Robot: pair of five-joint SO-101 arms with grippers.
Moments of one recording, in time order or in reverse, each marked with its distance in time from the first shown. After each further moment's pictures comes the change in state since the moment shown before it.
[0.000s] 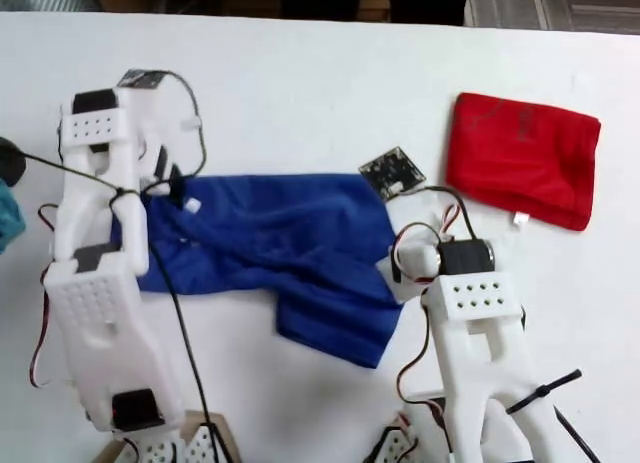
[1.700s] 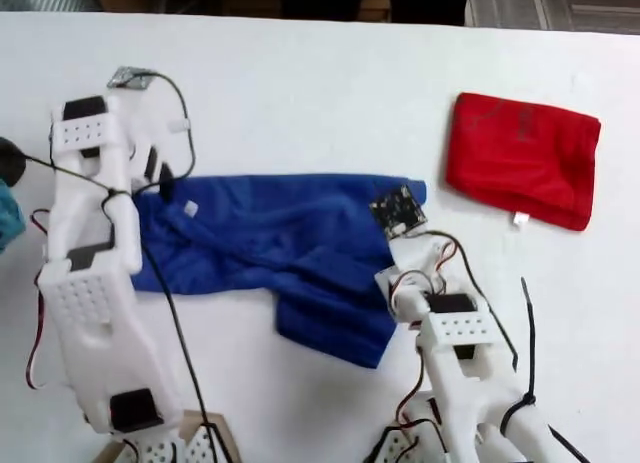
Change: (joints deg) left arm -2.4 1.4 1.5 -8.0 -5.8; right arm 2.2 -0.1 28.2 -42.5 -0.4
